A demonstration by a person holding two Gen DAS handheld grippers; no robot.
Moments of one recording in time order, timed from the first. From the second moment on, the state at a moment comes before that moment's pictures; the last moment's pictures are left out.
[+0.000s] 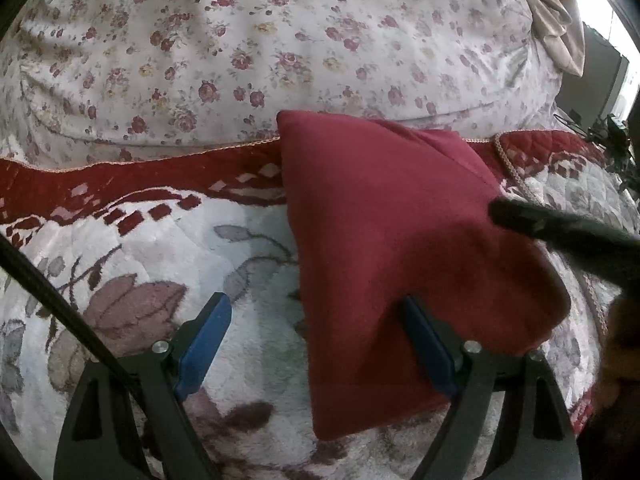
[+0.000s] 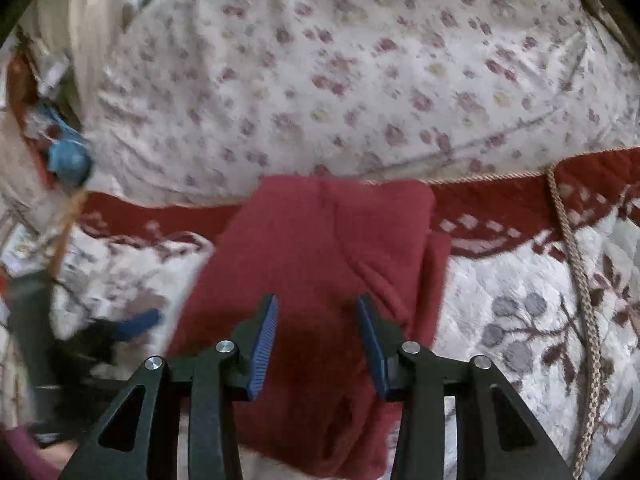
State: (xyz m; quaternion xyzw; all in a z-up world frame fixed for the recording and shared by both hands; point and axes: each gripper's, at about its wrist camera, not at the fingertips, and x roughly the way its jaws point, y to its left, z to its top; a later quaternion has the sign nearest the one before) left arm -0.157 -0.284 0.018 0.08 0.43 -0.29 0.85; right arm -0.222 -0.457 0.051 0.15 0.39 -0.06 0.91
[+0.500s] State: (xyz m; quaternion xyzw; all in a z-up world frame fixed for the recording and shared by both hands) left arm -0.157 -0.284 0.017 0.08 0.43 -0.28 0.85; right arm -0.236 -0.463 0.060 0.17 0.38 -0.08 0.91
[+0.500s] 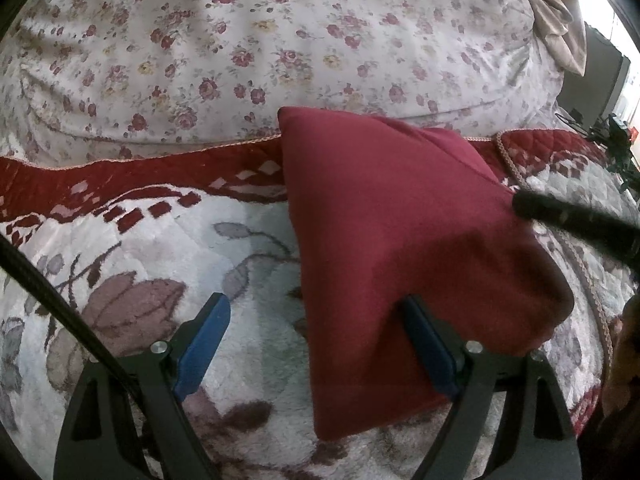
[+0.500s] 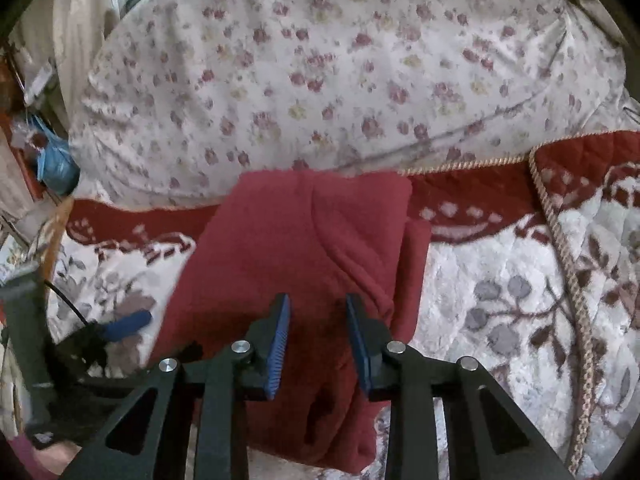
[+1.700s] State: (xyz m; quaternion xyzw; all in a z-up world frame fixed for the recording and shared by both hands) left arm -0.141 -0.274 0.022 0.02 0.46 -0.31 0.83; right arm -0.225 -0.489 0.021 0.21 0.40 -0.10 0.89
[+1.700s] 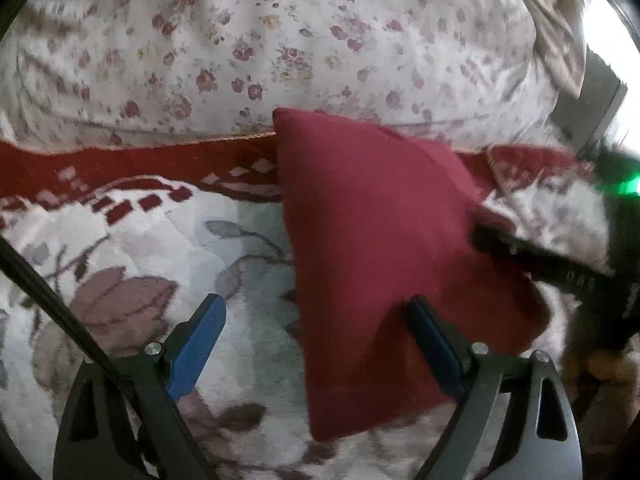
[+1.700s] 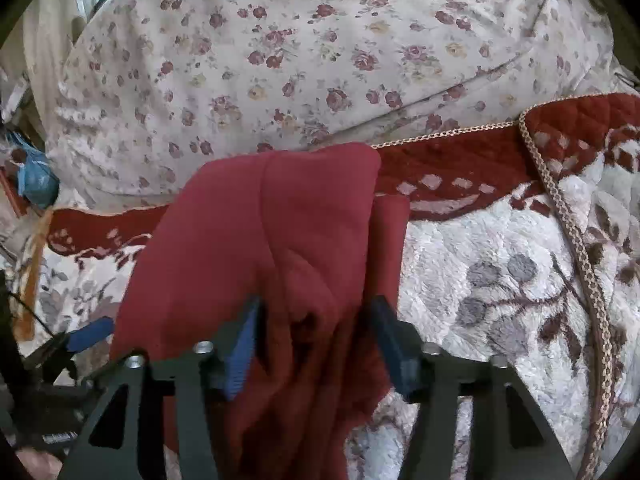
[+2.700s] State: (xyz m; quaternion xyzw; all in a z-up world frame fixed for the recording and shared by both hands) left arm -0.166 -0.216 0.061 0.01 0.51 -0.35 0.79; right arm -0.232 -0.441 0.039 0.32 0.38 0.12 0.86
